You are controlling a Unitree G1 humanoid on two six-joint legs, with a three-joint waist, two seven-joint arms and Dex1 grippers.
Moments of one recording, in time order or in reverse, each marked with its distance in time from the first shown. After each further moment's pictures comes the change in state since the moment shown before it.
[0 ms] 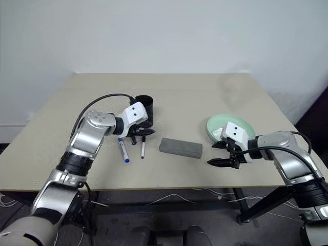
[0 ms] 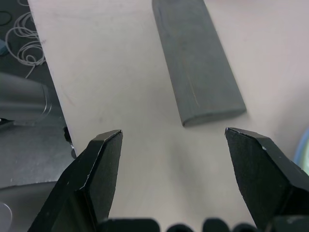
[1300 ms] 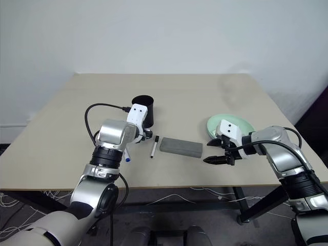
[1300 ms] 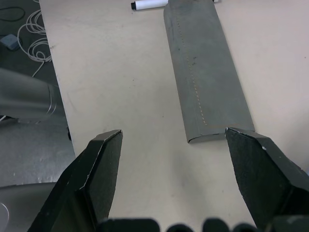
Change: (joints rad) left arm -0.162 -0.358 0.188 0.190 -0.075 0.679 0.863; right arm -0.076 0.047 0.047 0.076 -0.044 -0.037 0.049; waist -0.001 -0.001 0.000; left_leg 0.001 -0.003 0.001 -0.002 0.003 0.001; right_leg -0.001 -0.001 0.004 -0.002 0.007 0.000
